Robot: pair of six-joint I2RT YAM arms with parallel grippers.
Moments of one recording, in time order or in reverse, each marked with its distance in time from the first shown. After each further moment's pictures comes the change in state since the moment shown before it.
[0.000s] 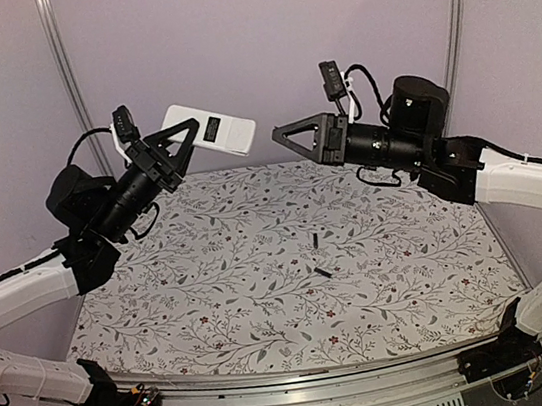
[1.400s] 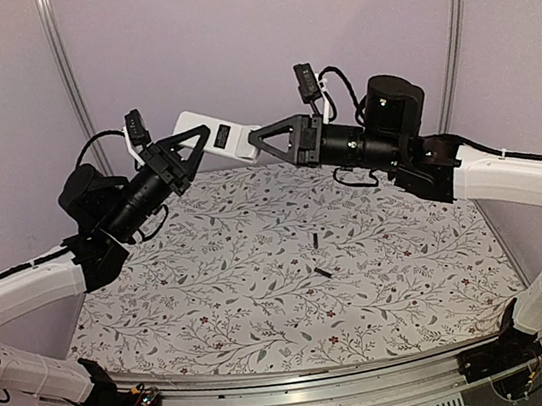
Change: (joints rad) left arm 0.000 0.043 0.000 -0.002 -0.012 0.020; right arm 0.054 0.105 0.100 0.023 0.003 0.053
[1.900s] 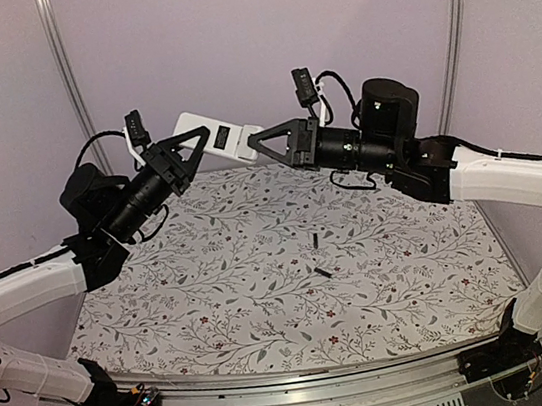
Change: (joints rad) left arm 0.002 0.008 0.000 -0.014 -0.002 0.020; right arm 0.002 0.016 0.002 -0.011 0.039 0.019
